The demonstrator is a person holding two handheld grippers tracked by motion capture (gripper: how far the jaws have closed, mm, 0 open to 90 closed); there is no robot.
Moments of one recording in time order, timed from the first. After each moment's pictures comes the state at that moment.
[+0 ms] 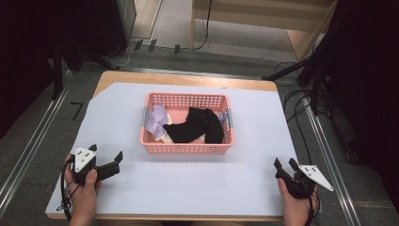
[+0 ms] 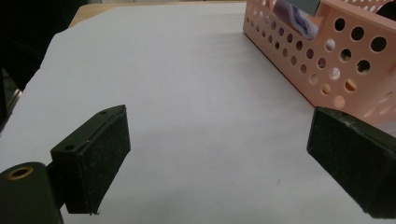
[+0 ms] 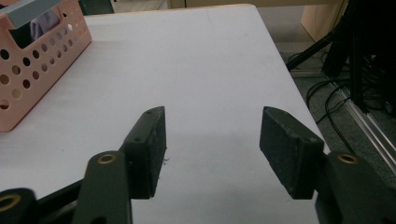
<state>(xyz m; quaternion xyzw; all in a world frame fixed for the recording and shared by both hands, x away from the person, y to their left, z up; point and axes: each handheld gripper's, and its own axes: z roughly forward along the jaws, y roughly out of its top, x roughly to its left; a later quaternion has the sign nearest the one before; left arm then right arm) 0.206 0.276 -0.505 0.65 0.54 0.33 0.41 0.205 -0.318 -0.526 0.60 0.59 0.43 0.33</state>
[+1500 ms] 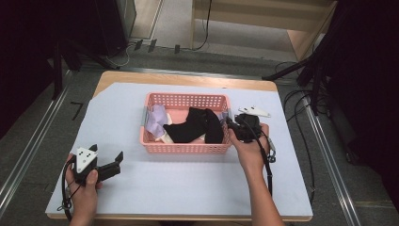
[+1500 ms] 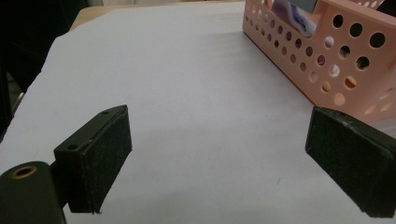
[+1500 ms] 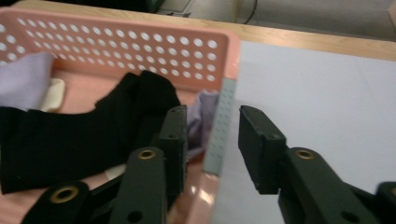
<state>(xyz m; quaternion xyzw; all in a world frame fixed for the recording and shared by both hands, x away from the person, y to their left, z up) 0.205 0.274 -0.505 0.66 0.54 0.34 0.40 0.330 -0.161 -0.433 0.55 0.70 0.40 0.24</state>
